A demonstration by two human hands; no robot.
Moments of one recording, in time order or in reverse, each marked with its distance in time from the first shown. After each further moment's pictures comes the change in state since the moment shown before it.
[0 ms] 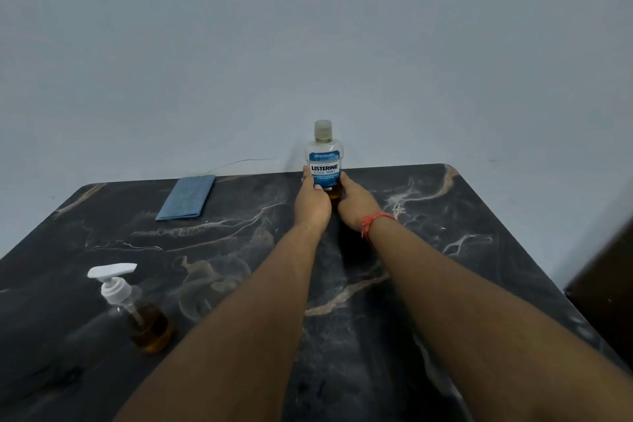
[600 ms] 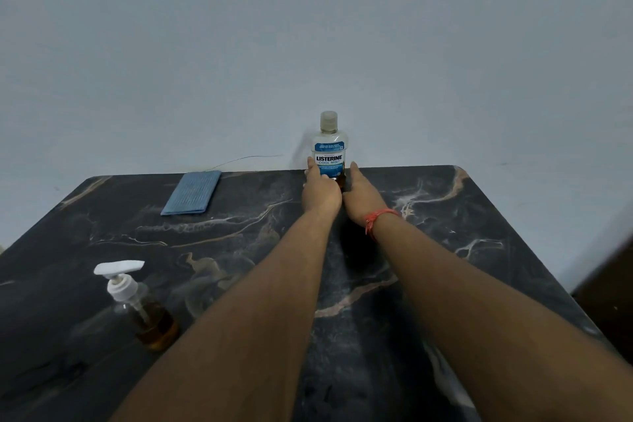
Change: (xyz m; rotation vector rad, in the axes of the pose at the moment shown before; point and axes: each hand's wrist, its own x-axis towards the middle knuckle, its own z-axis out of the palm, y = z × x) left_hand 0.016 0.014 0.004 0.001 0.045 -0.028; right_hand 0.017 -0.002 0.005 0.046 0.029 0.007
